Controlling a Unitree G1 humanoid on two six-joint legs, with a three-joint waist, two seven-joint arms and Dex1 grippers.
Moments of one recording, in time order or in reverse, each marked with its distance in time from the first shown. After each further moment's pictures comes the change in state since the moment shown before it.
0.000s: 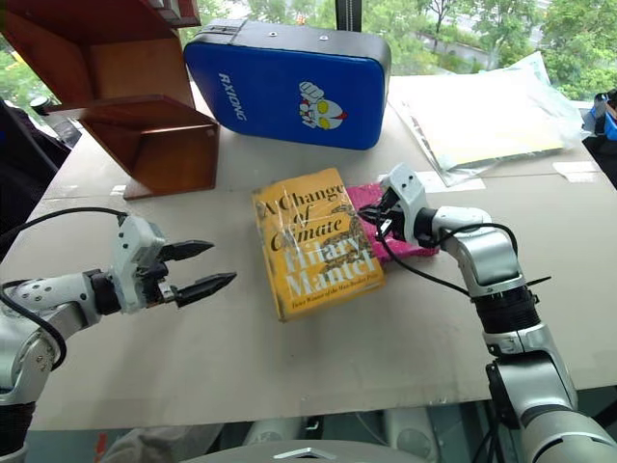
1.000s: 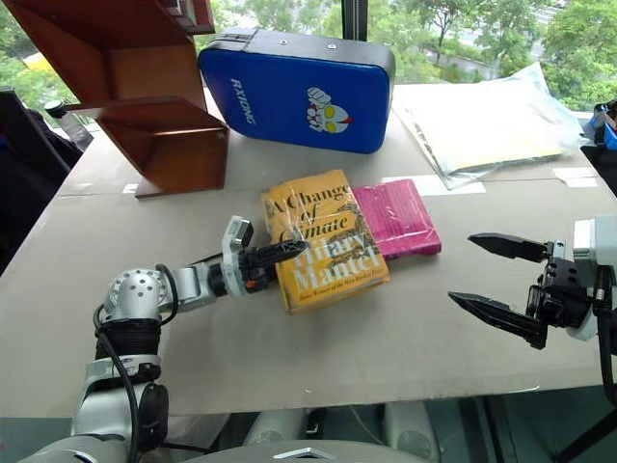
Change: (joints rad) left arm -0.494 -0.319 -0.032 0.655 -0.427 0.688 0.241; right arm 0.769 -0.392 -0.695 -0.626 0.642 0.081 0.279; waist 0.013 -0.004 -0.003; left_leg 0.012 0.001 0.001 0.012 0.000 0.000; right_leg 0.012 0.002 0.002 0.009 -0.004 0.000
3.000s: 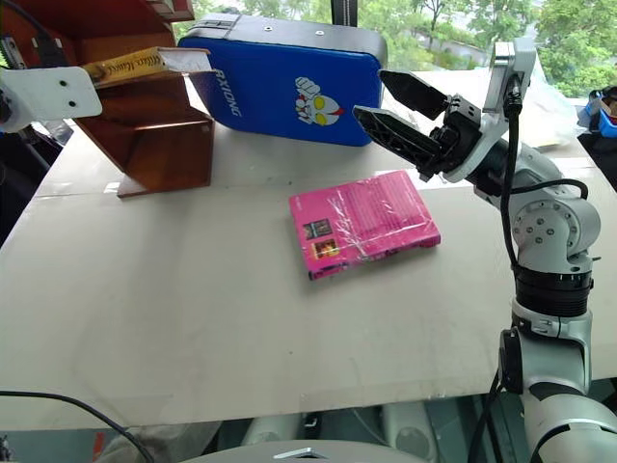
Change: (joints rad) left arm -0.552 0.829 -0.475 0.235 1.646 -1.488 -0.175; right arm -0.926 0.383 0.466 0.481 -0.032 -0.040 -0.296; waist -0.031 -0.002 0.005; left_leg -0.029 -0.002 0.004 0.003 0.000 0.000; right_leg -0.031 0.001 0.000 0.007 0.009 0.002
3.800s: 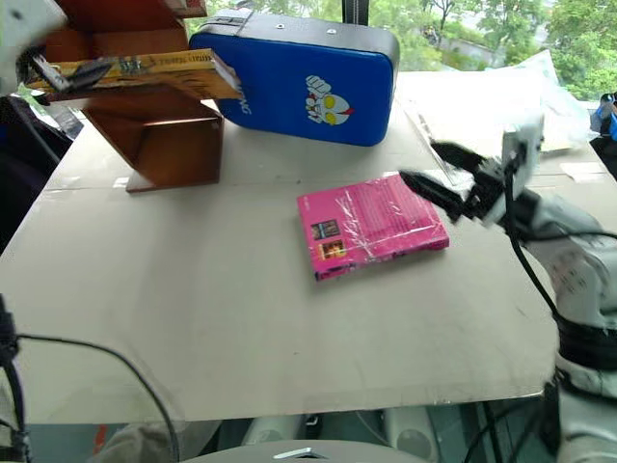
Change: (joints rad) left arm 0.071 -0.211 0.431 -0.553 -0.523 0.678 -0.232; right arm 0.416 -0.187 -0.106 -0.163 -0.109 0.031 -0.040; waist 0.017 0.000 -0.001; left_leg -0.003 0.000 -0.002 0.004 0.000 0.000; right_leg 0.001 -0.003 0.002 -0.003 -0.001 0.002
